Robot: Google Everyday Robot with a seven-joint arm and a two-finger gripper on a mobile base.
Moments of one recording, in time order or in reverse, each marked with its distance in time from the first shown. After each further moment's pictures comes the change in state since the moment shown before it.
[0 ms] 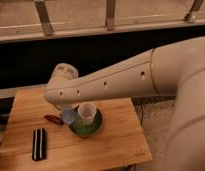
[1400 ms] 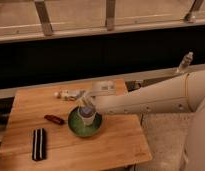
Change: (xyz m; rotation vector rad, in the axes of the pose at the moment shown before) arm 0.022 -0.101 0.071 -0.021 -0.359 0.065
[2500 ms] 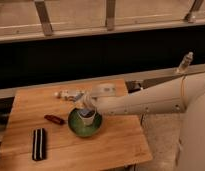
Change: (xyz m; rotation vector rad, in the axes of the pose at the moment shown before) arm 0.010 0.010 0.016 -0.064 -0.012 0.019
